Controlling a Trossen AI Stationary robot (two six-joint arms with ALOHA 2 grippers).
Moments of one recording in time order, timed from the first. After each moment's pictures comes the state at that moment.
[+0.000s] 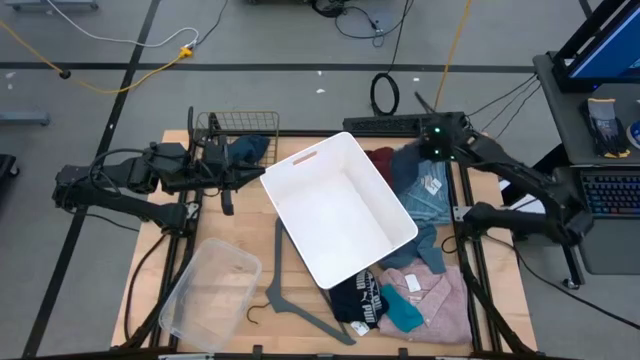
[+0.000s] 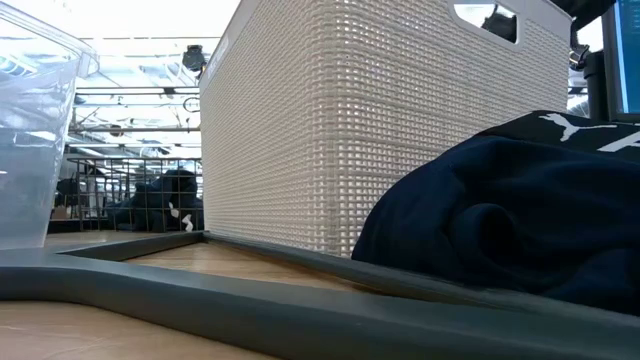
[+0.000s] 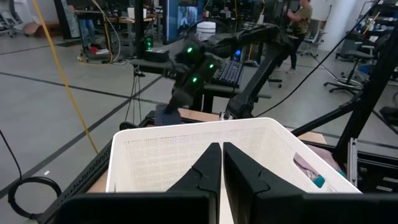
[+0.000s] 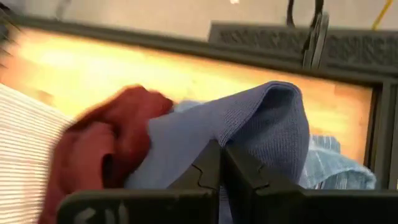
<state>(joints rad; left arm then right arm) -0.02 0.84 1.02 -0.29 -0.21 -0.11 -0.85 1.00 0.80 -0.64 0.08 0.47</state>
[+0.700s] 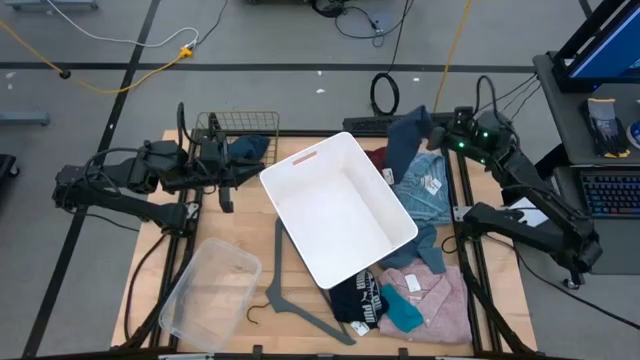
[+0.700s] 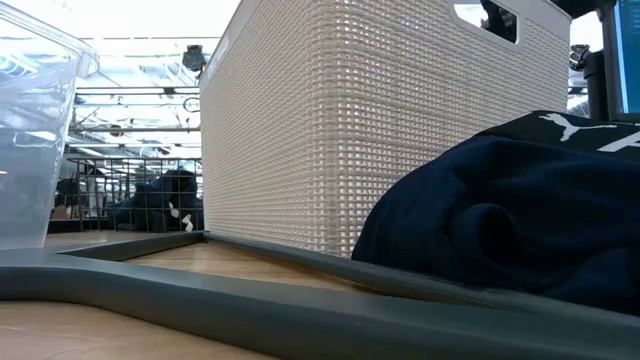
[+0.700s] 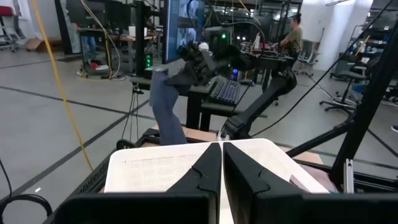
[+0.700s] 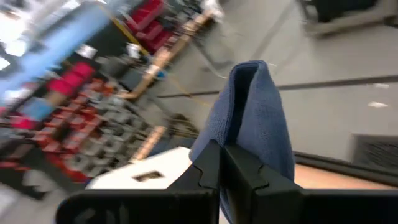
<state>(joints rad) -0.02 0.84 1.02 -0.20 -0.21 -0.11 -0.85 0.71 0.80 -0.23 -0.21 0.64</state>
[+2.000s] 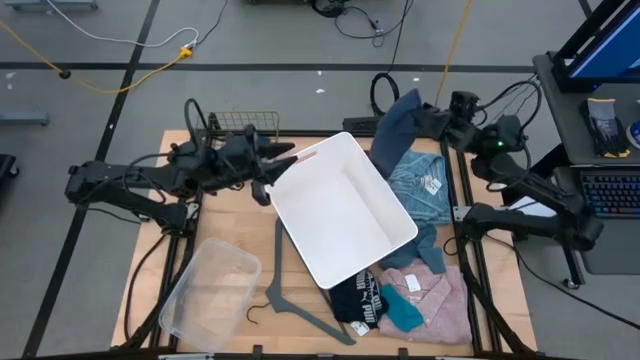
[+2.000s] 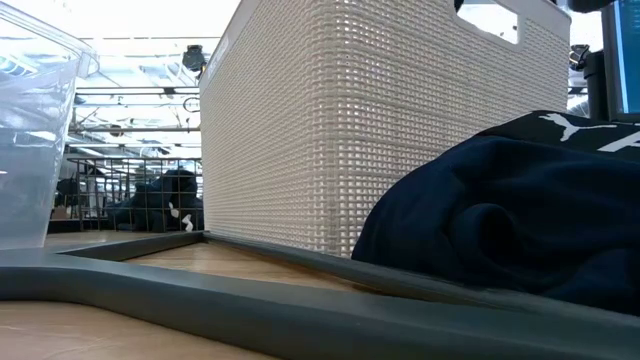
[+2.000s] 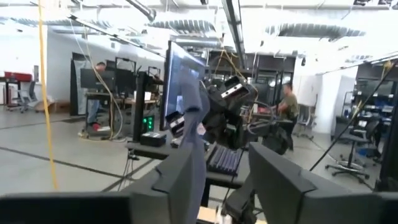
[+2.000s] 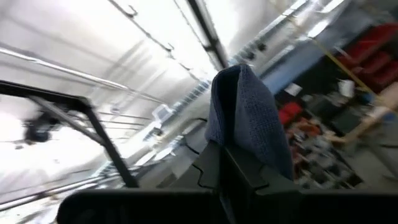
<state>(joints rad) 0.00 1.11 1.02 0.38 -0.22 -0.04 -0.67 0.90 0.80 0.76 -0.53 1.08</state>
